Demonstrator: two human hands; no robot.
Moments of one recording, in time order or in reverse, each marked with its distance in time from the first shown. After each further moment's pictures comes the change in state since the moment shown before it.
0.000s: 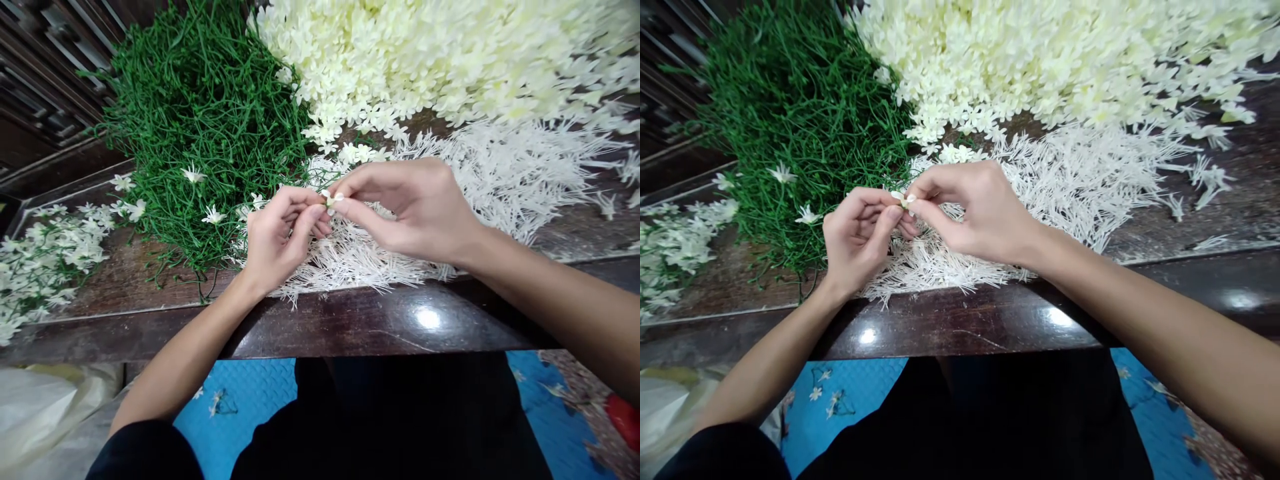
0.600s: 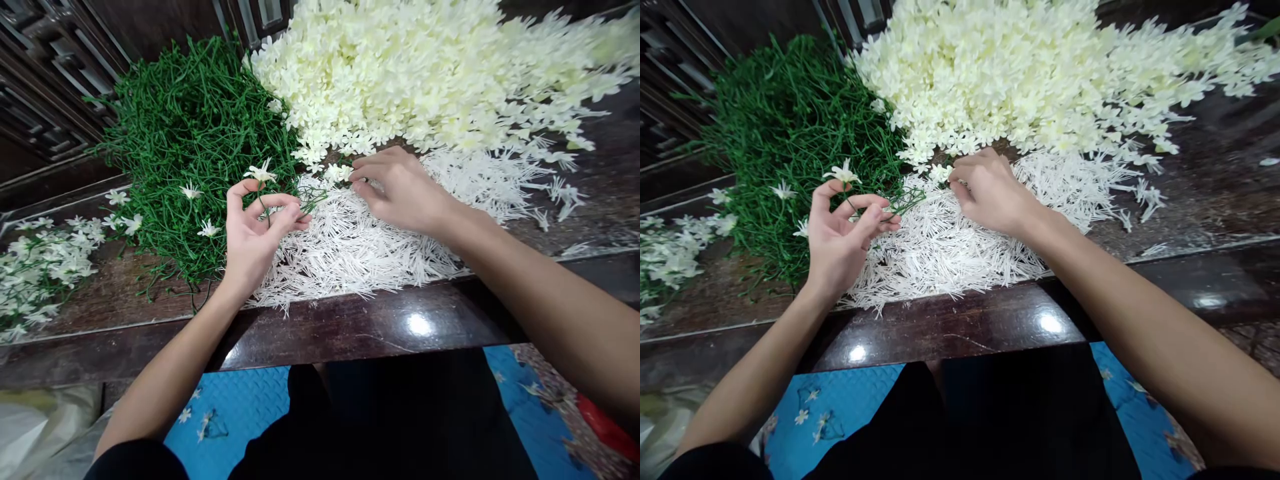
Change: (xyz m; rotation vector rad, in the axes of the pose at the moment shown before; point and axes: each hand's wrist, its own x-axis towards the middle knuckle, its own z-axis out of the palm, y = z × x) left_hand 0.009 -0.001 -0.010 -0.381 0.181 -0.347; right_hand 0.008 0.042 -0.038 -0.722 -0.167 0.288
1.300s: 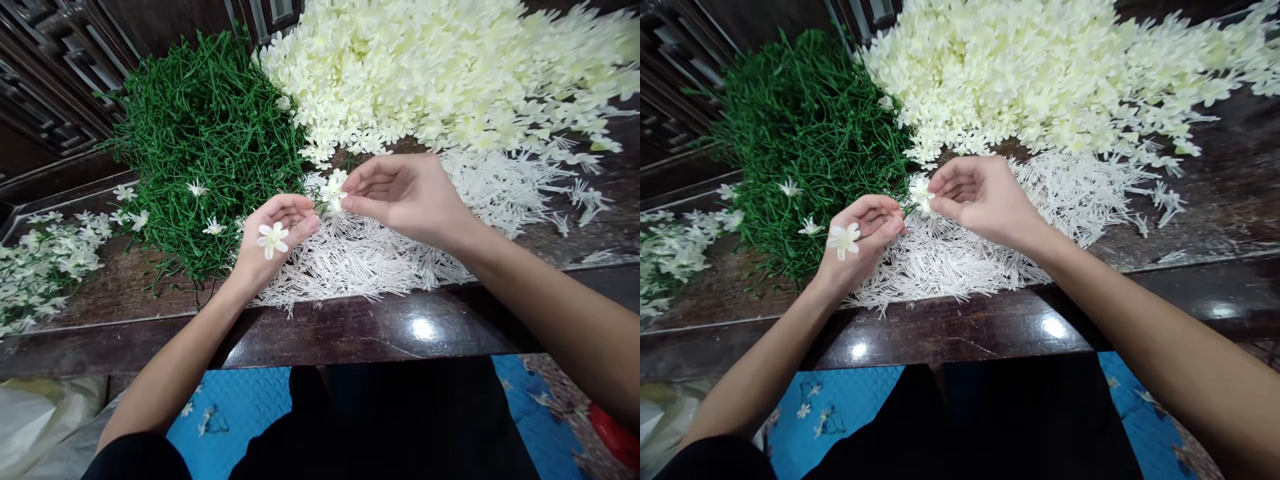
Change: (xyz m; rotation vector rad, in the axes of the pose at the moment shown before) left_hand -0.001 0.001 0.000 0.055 -0.100 -0.122; right_hand -0.008 -0.042 -0.012 0.780 0.073 0.112
